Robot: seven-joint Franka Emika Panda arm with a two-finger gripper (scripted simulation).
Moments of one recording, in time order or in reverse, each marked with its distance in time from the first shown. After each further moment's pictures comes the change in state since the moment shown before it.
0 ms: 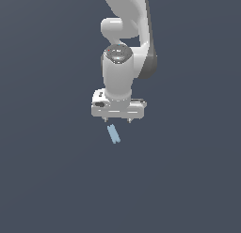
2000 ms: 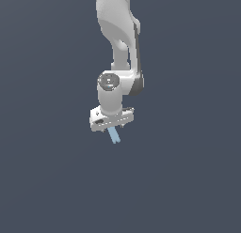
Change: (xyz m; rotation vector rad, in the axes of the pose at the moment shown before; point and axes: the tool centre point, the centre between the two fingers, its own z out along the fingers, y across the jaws) arm -0.022 0.026 0.097 0.018 -0.015 -0.359
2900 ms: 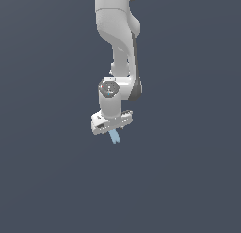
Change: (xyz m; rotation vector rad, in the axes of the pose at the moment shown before) arm -0.007 -0.003 0.035 0.010 0.000 -0.072
